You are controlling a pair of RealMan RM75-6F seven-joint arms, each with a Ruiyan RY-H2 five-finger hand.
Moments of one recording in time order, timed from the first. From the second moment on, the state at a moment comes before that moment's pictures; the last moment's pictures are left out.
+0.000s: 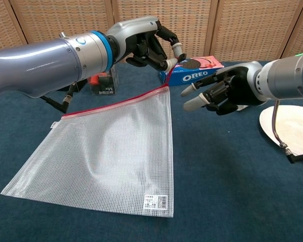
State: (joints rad) left arm -1.00 -1.68 -0.40 -1.51 0.96 0.87 0.05; right arm 0.96 -1.35 0.26 -1.75 -0.39 0.73 0.29
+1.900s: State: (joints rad) left arm -1.01 -1.71 -0.42 -1.50 0.93 0.86 -0.07; right arm 1.01 -1.51 0.42 -1.68 -0.12 0.86 0.15
